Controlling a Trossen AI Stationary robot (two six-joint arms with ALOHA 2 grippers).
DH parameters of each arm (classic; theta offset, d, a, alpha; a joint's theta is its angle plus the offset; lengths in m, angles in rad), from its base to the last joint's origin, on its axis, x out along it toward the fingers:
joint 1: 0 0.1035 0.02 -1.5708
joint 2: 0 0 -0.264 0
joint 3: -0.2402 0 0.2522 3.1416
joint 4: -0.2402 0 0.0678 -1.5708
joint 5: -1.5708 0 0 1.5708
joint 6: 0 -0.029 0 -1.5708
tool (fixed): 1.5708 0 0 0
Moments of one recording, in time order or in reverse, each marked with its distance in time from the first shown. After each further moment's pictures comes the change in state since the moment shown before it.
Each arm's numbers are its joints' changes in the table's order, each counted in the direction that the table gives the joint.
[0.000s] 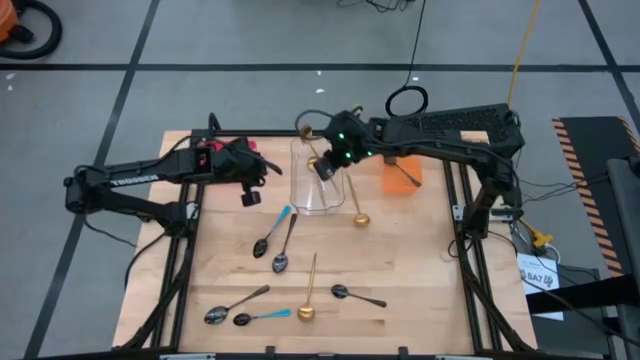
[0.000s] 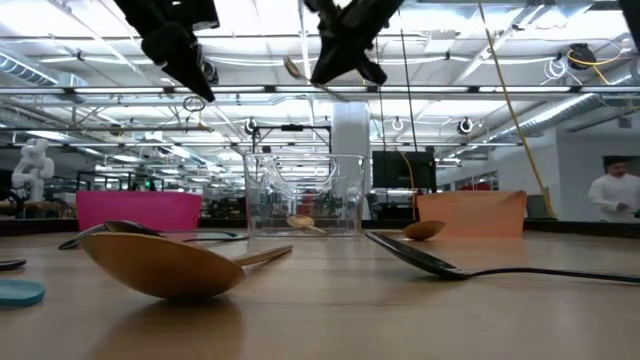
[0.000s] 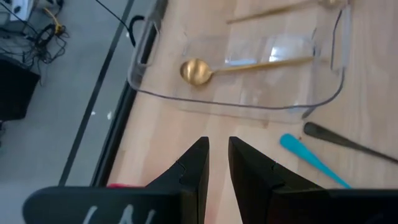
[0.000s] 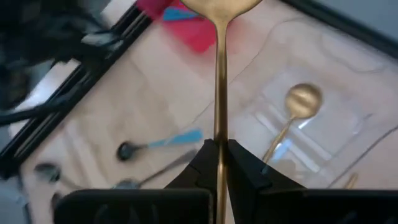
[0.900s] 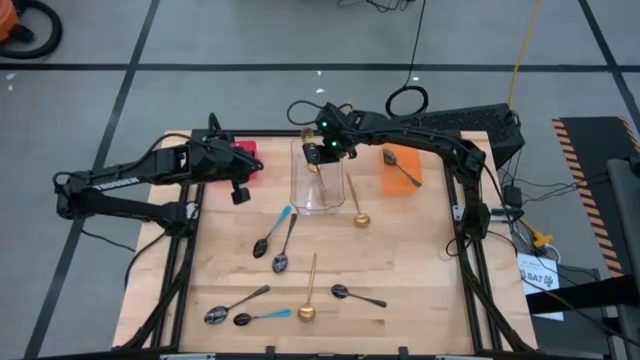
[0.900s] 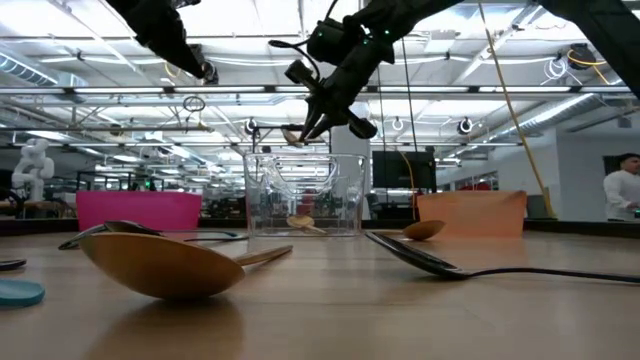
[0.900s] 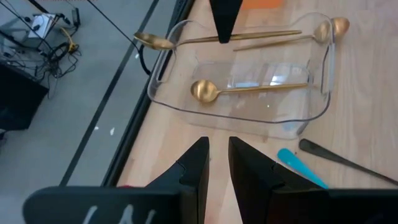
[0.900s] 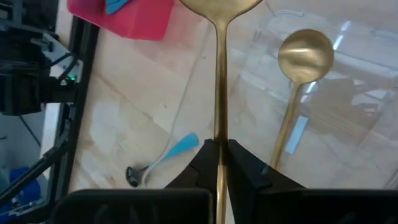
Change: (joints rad) left arm -0.001 -0.128 0.000 -0.014 -0.001 0.021; right arm -0.133 0.223 -0.042 0.033 0.229 -0.282
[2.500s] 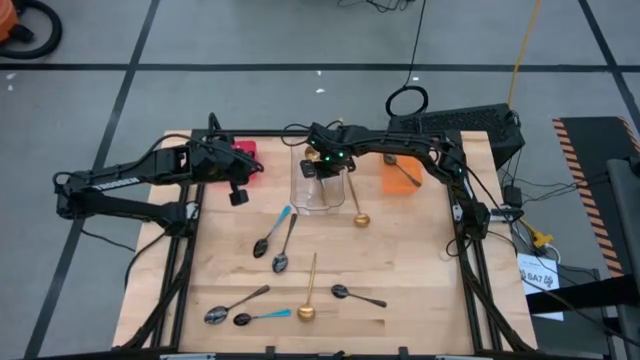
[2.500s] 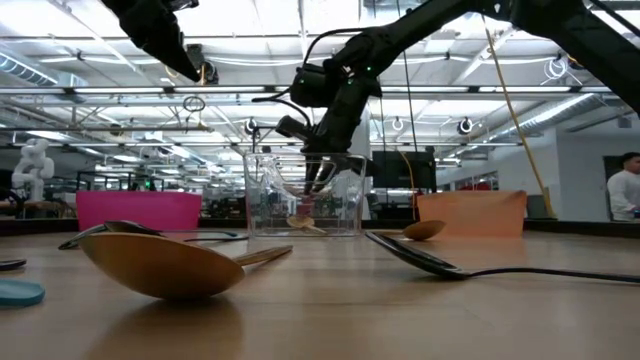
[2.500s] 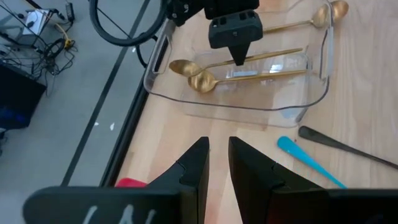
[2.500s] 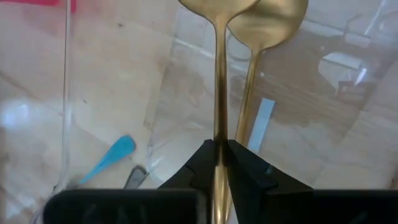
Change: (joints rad) left arm 0.000 0.001 0.000 -0.039 -0.005 -0.019; right arm 0.021 0.164 0.000 -0.048 -0.047 -0.048
